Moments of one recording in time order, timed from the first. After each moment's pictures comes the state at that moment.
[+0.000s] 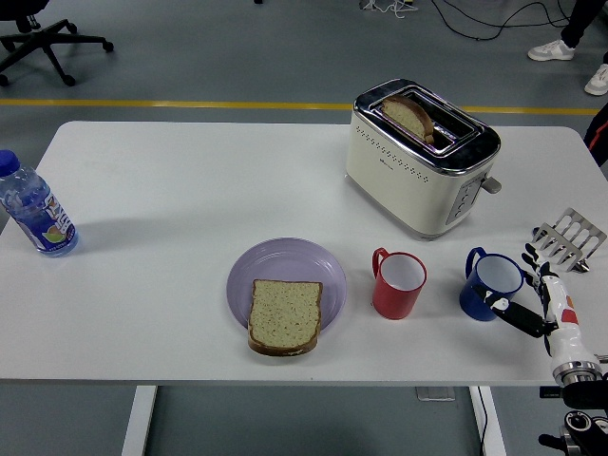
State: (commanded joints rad) left arm -0.11 0.02 -0.37 -0.18 0.77 -0.01 0.17; right arm -0.01 -0.24 1.15 1.33 -1.29 -0.49 0.12
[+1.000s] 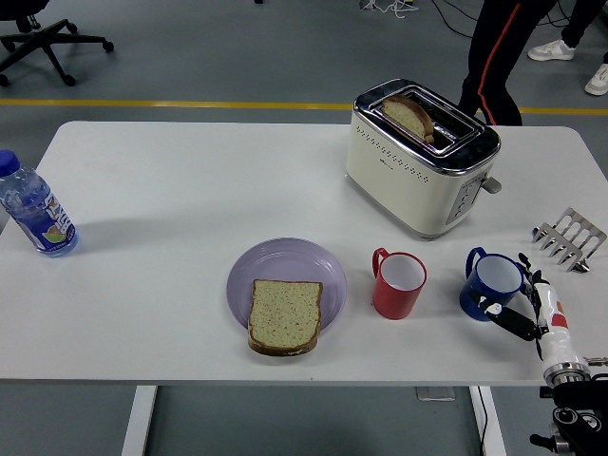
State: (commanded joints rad) left arm -0.11 0.02 -0.37 -0.18 0.77 -0.01 0.17; right arm 0.04 -0.22 1.09 1.19 -1.22 -0.50 0.17
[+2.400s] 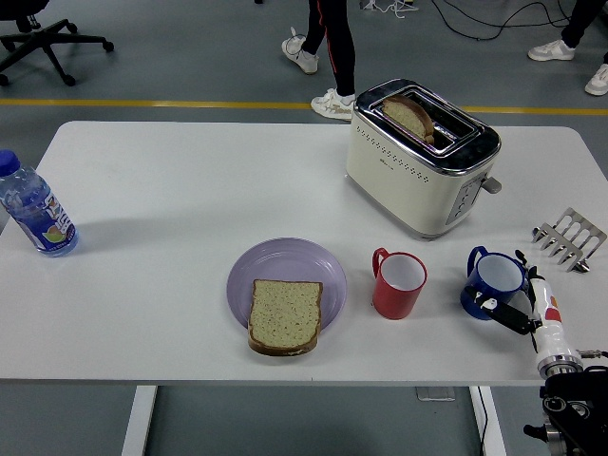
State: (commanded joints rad) left arm -0.11 0.02 -0.35 -0.18 0.75 -0.01 0.17; right arm 0.11 -0.20 1.08 1.08 -1.22 -0.52 0.19
